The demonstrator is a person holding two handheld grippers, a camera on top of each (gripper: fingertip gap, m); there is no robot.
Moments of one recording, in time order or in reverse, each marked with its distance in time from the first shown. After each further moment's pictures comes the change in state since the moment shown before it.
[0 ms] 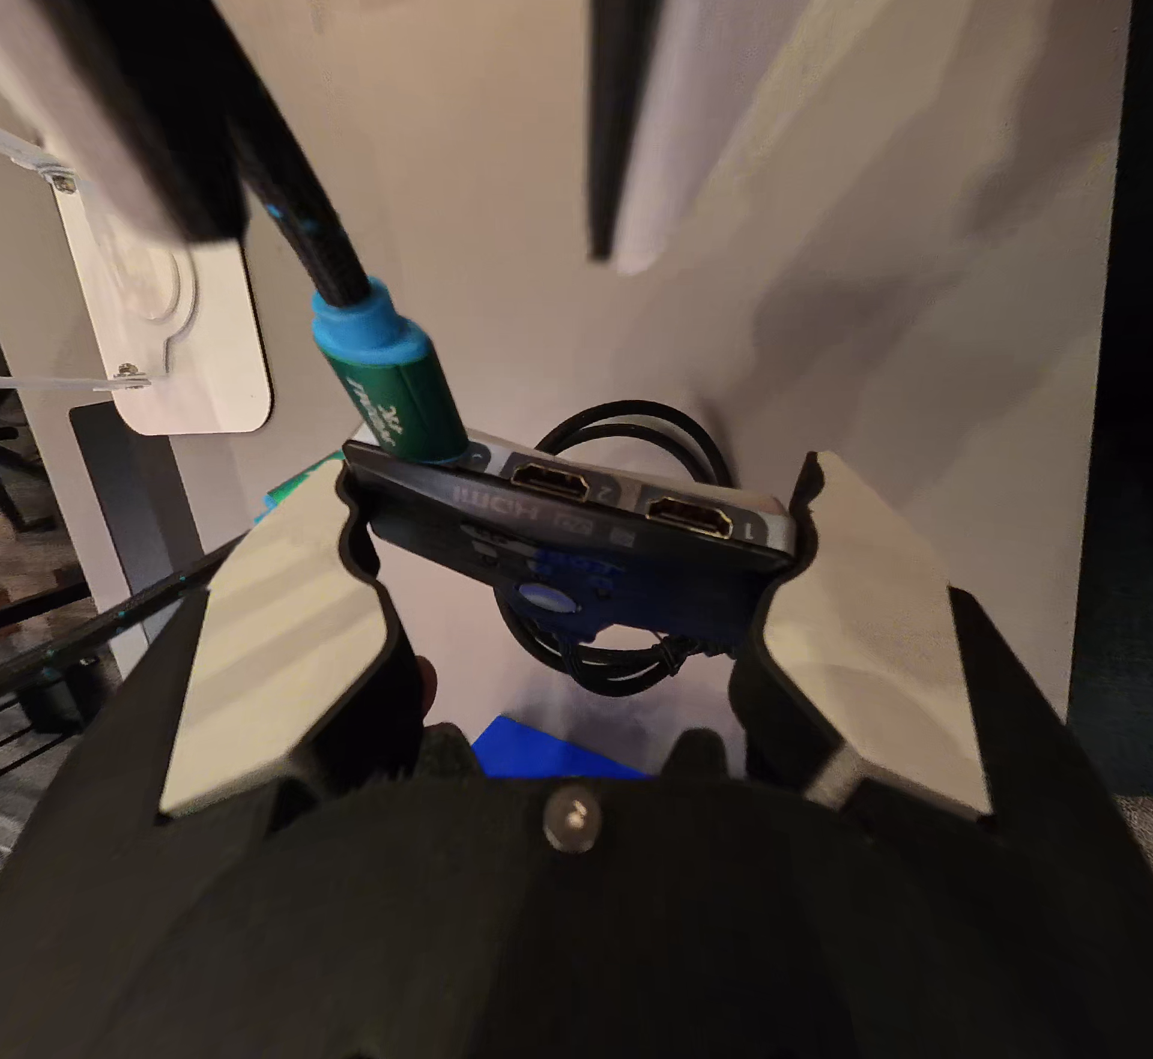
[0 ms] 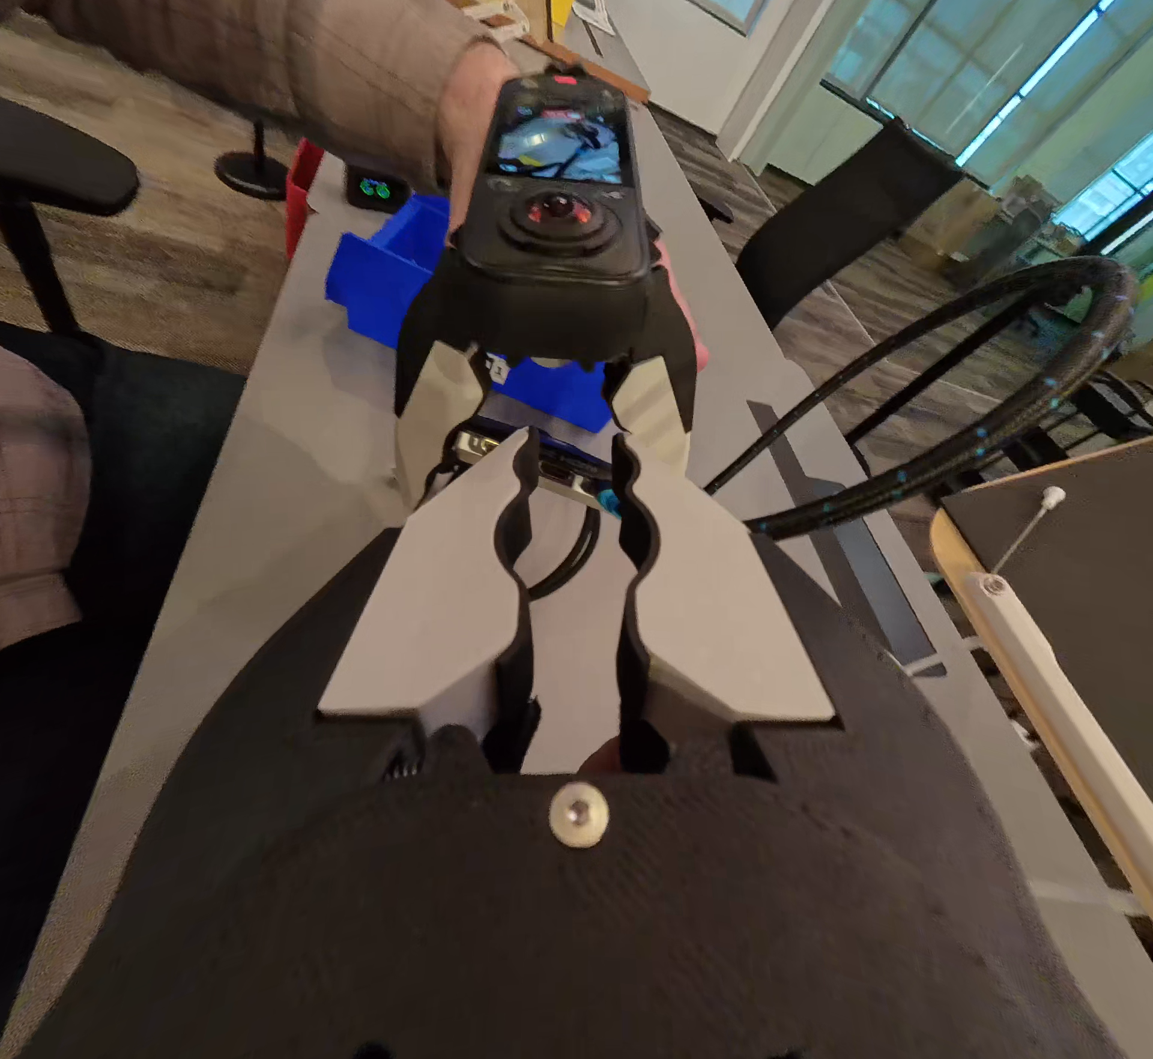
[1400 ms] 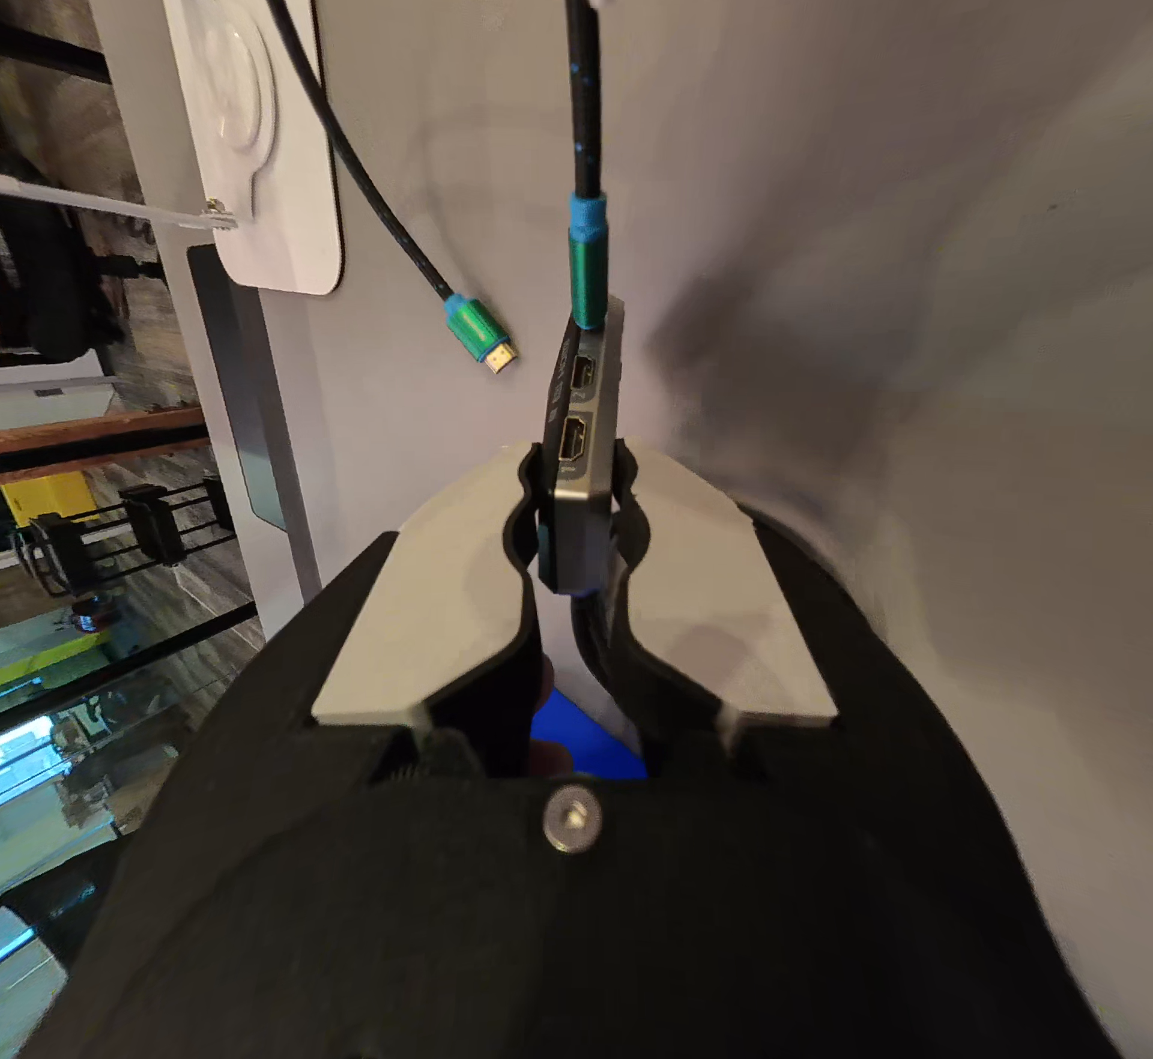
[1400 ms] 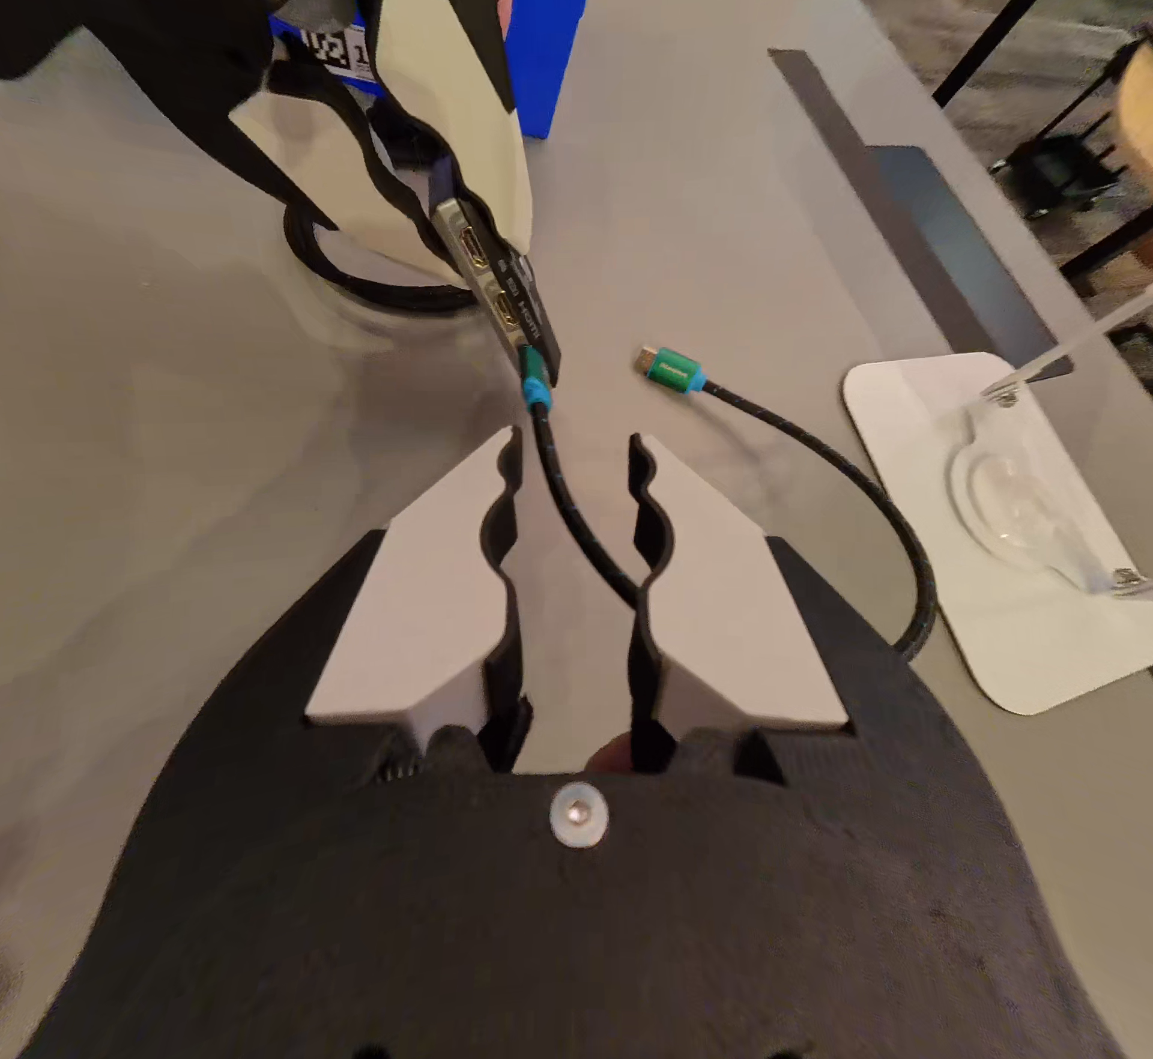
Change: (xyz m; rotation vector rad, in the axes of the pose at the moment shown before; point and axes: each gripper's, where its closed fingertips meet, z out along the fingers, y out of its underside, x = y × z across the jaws) left arm -0.020 0.052 0.047 -0.171 -0.312 -0.045; right arm 0.014 0.149 0.021 -0.342 0.040 0.245
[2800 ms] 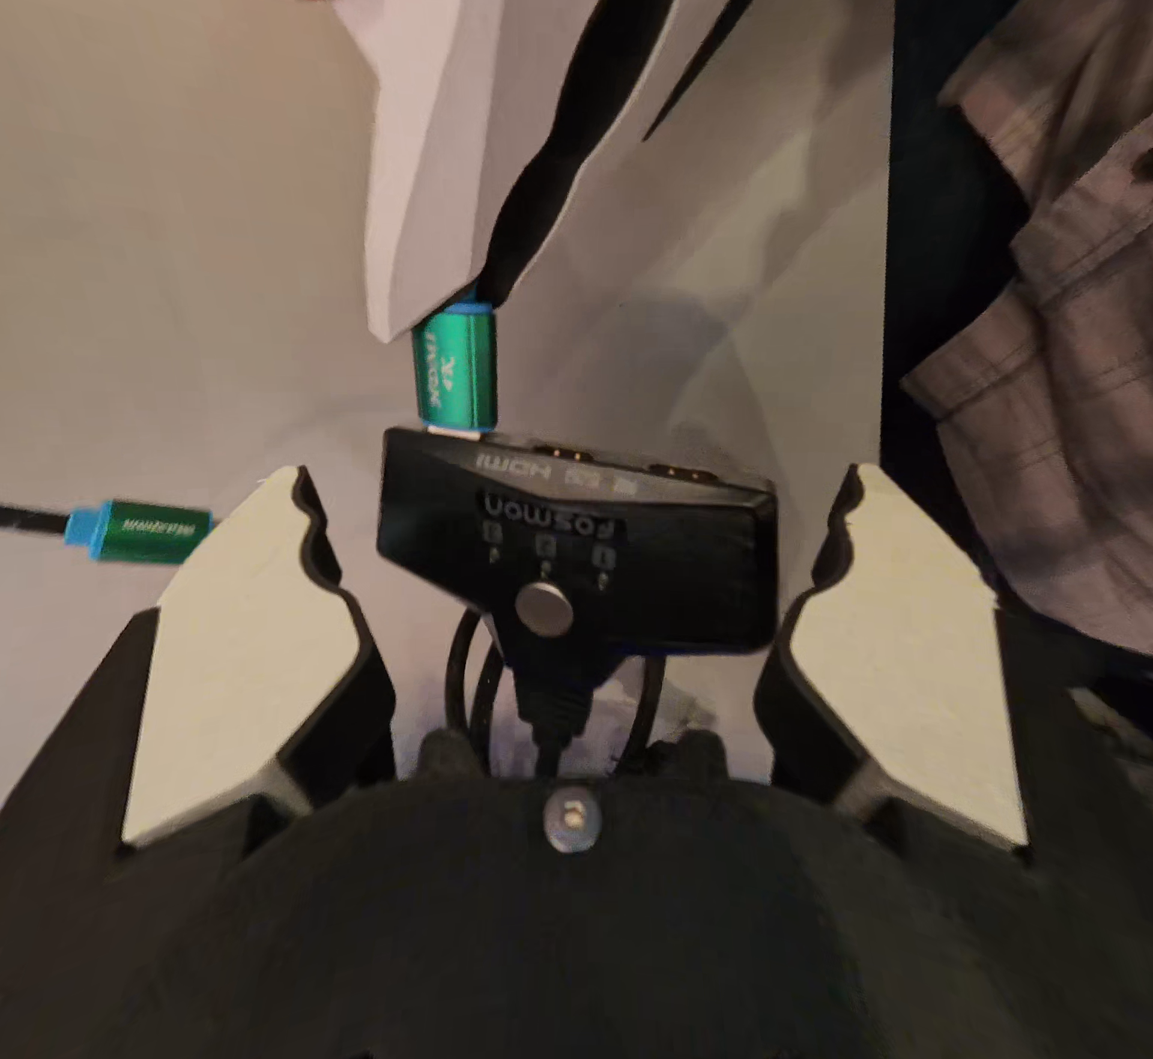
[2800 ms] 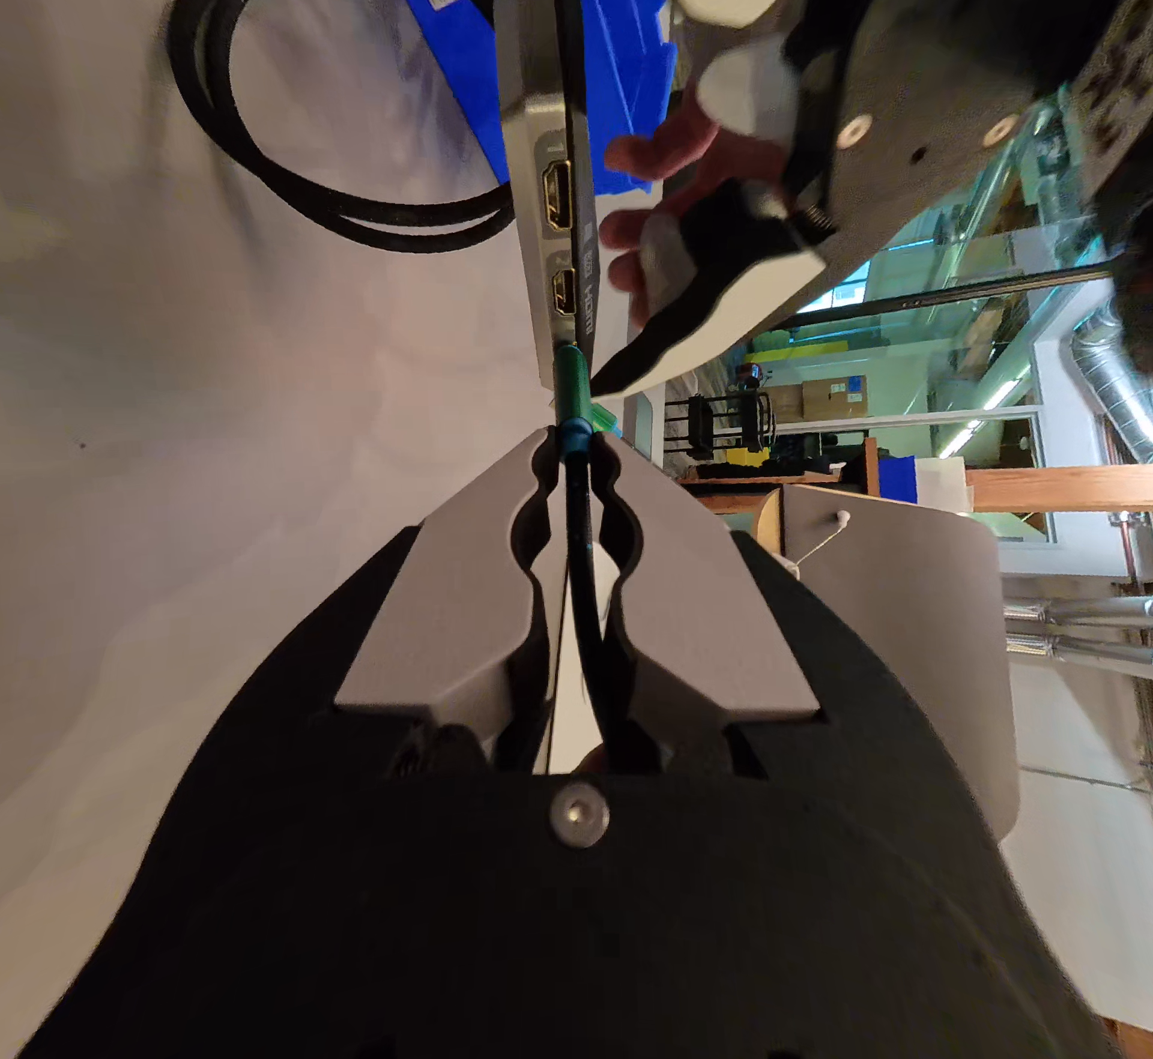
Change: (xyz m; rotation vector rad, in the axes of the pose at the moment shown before) left arm 0.045 -0.026 -0.052 0.172 0.680 -0.091; right arm -0.031 -0.048 0.008 0.047 0.355 -0.916
